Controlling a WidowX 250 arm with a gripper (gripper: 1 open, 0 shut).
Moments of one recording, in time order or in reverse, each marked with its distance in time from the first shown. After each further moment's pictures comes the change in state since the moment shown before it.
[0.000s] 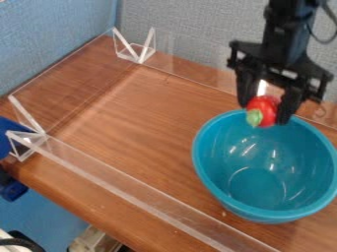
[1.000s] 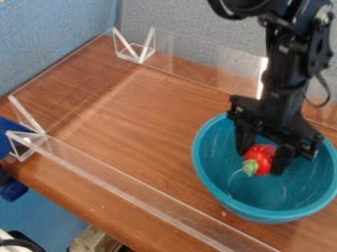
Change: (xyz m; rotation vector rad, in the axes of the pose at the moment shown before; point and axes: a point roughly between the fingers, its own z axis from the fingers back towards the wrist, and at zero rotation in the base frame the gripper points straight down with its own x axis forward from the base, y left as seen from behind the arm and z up) arm -0.013 -0.005 -0.057 -0.002 0.042 -0.018
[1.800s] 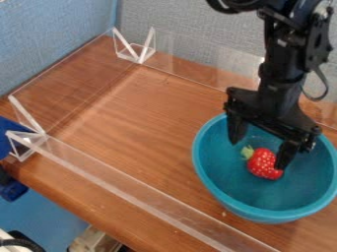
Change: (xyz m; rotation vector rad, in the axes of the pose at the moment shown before) arm 0.002 0.007 0.022 0.032 -0.069 0.032
